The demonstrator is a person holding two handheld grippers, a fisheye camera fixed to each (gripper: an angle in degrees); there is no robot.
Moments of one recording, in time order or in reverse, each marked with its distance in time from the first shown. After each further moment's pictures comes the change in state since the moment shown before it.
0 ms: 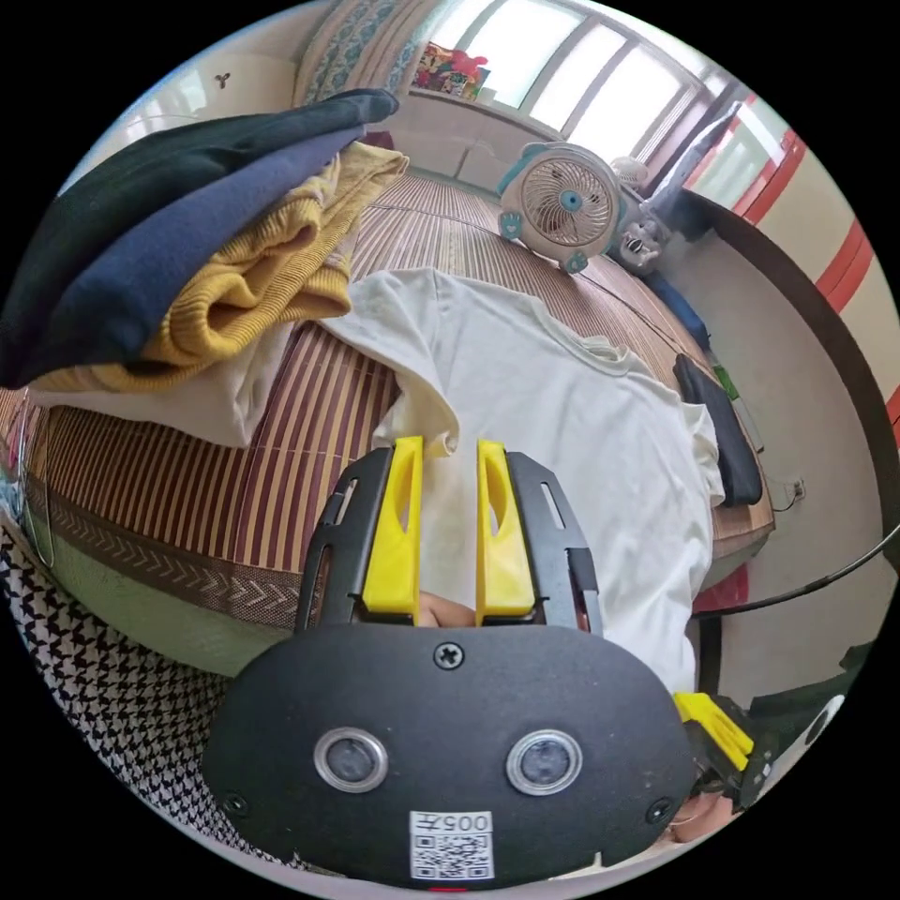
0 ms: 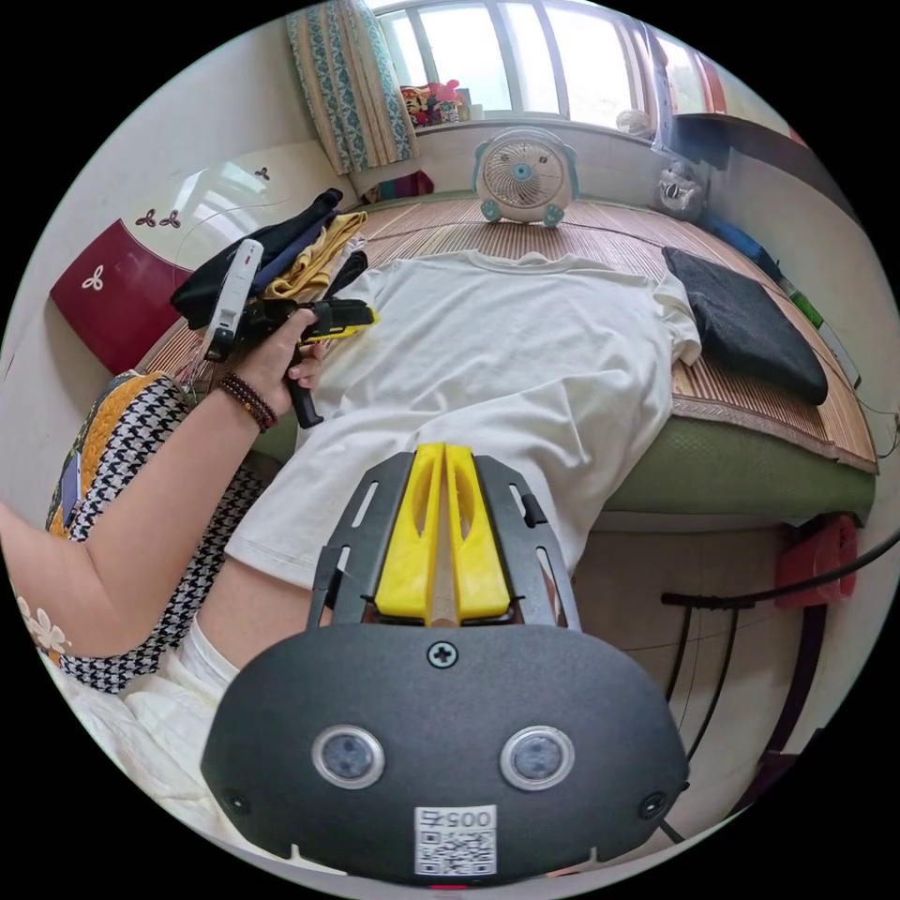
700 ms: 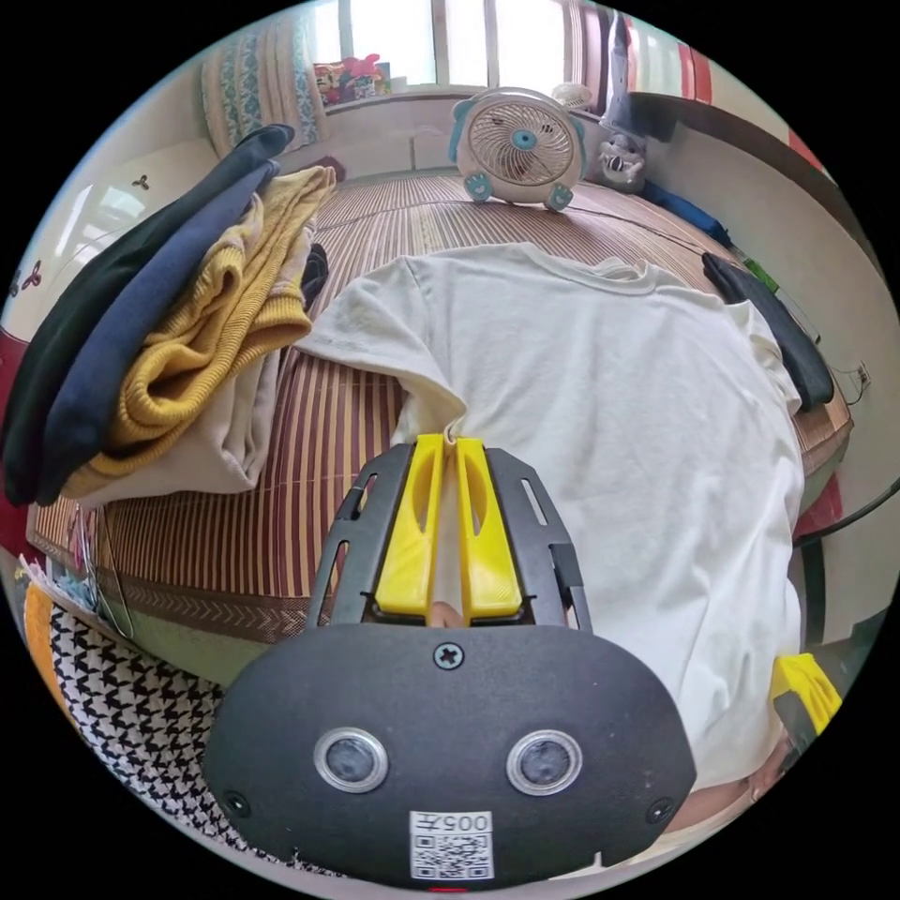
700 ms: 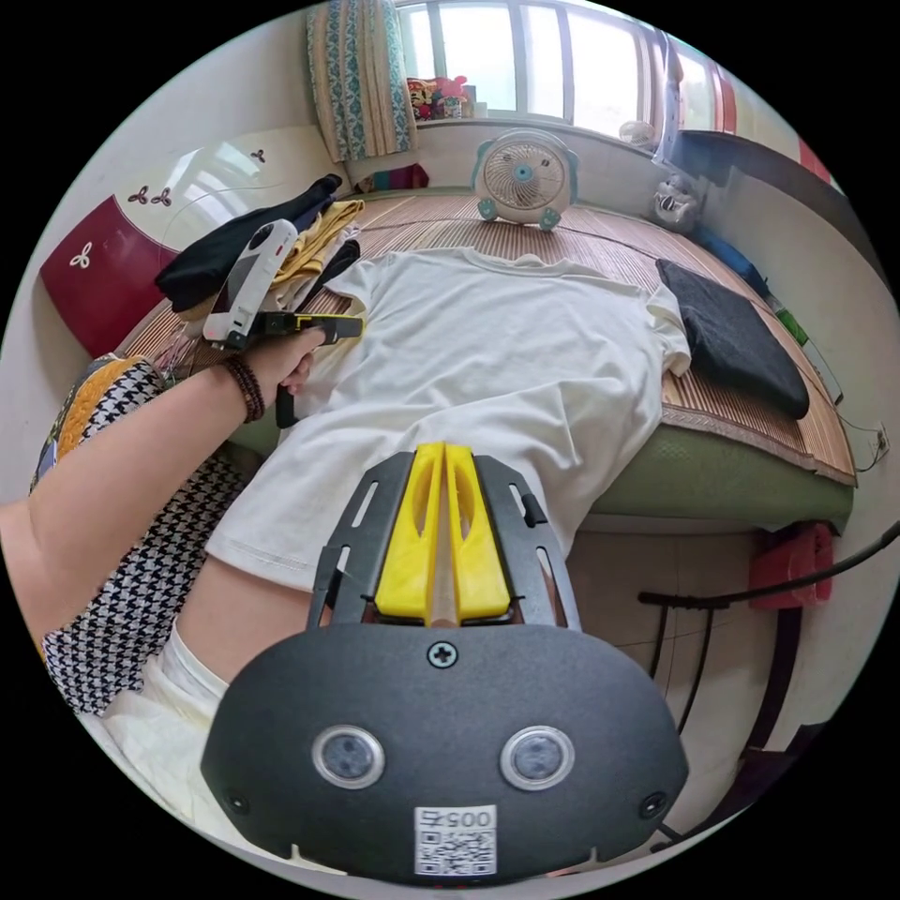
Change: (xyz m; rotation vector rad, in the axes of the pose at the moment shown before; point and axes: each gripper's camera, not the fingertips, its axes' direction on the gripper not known) left arm 0.068 -0.002 0.018 -0.061 -0.216 0.253; right arm -0.023 -0.007 0.006 -0.013 0.097 -0.031
